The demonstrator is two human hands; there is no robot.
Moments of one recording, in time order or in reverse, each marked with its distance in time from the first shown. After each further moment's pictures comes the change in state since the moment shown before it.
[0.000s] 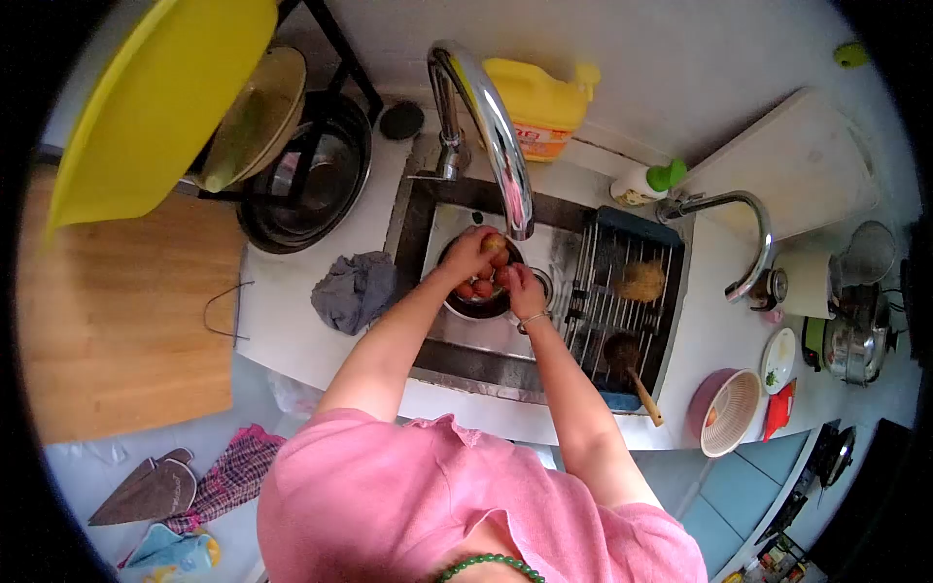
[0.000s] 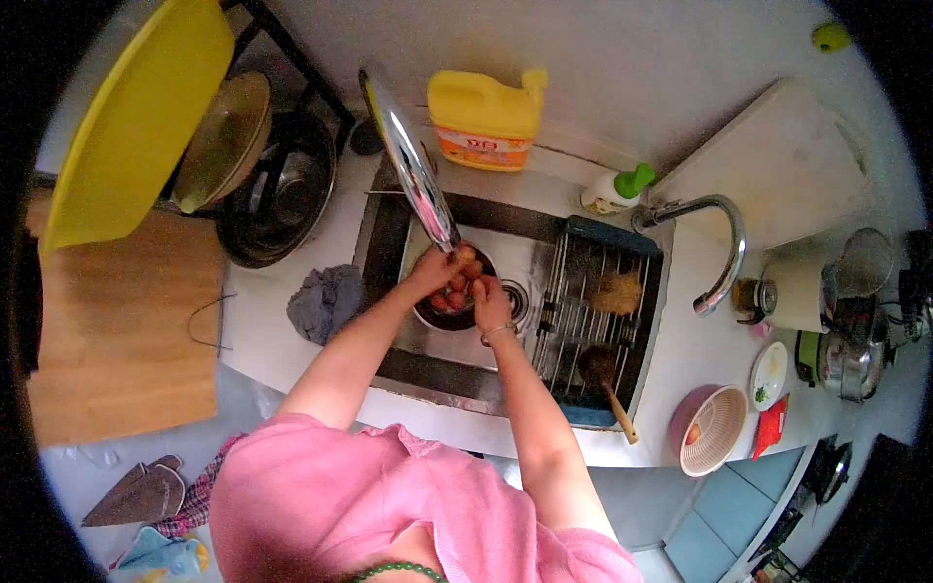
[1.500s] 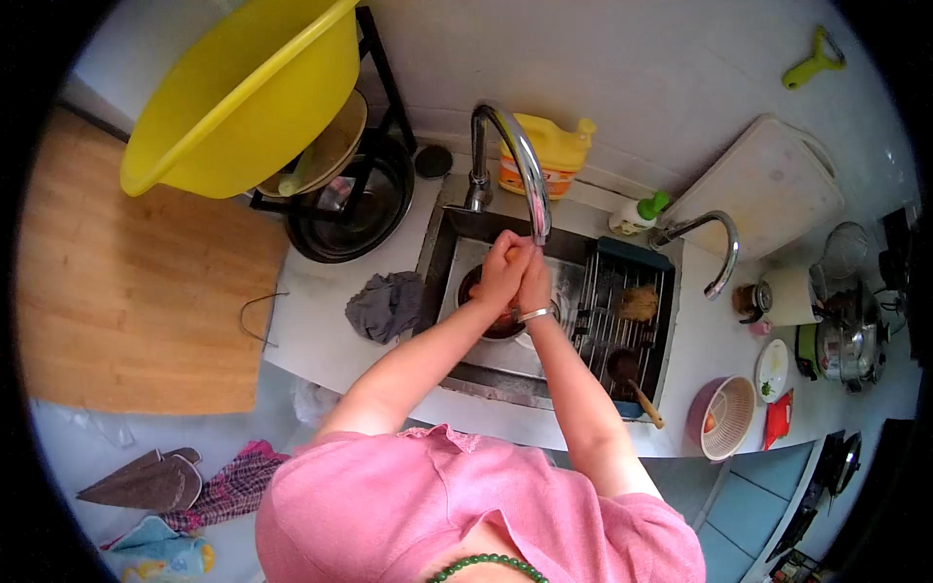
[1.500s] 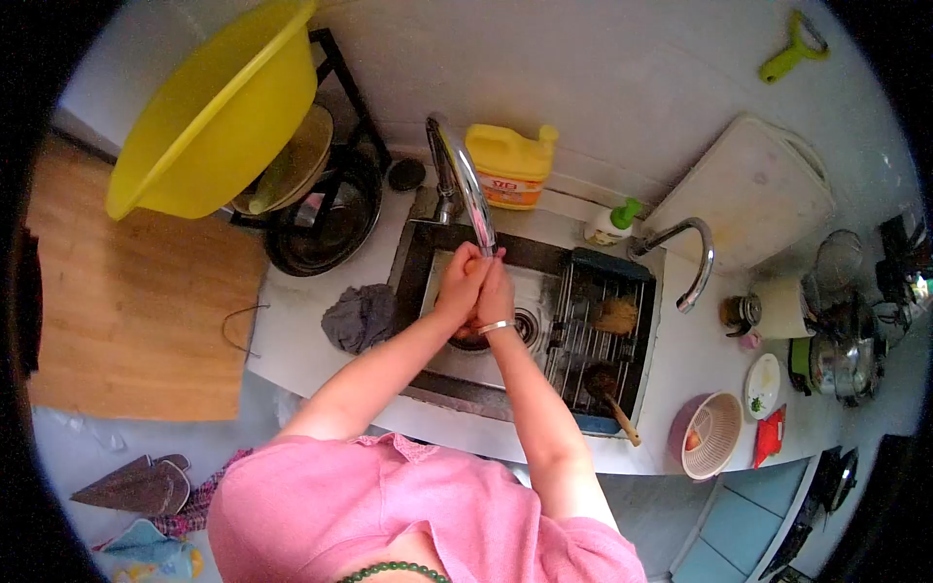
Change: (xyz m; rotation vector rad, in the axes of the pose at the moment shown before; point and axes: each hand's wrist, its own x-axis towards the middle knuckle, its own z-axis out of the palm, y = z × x) left_hand -0.050 0.171 -0.043 -0.402 0.344 0.083; right_hand -0.003 -0.143 -0.016 0.432 0.440 -0.334
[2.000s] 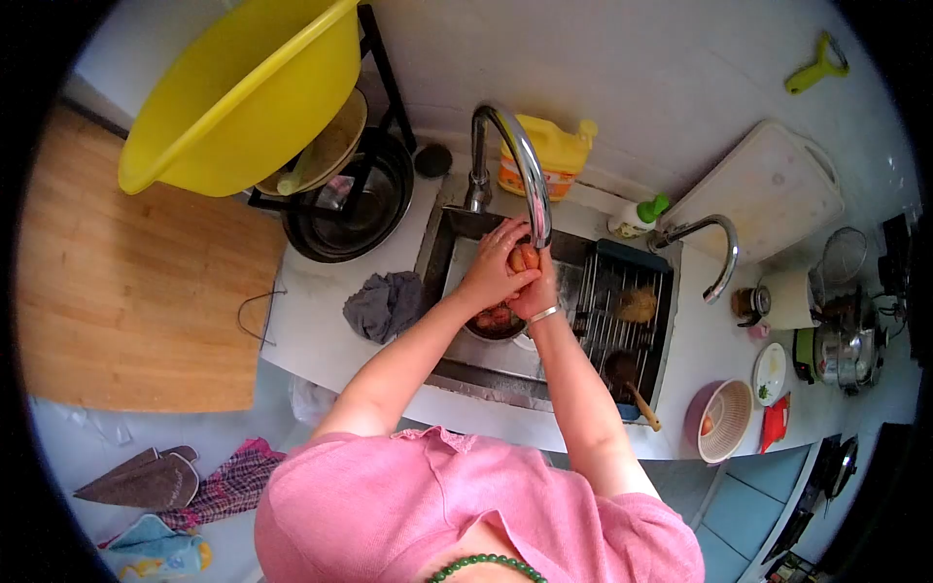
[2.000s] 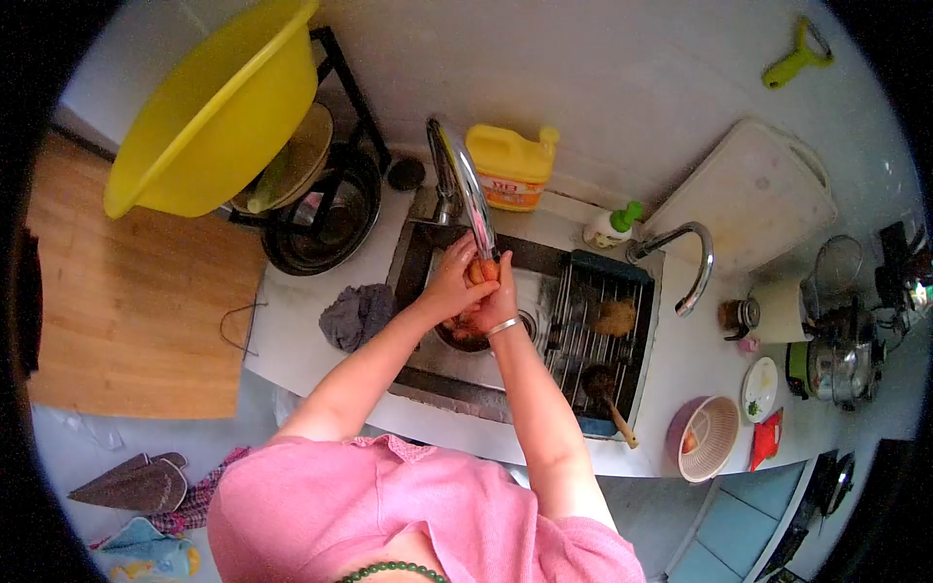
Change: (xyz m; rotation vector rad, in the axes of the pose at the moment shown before) left_hand 0.000 0.033 -0.027 0.664 -0.188 0.463; right_hand 0.010 -0.039 -0.009 1.068 -0.380 0.840
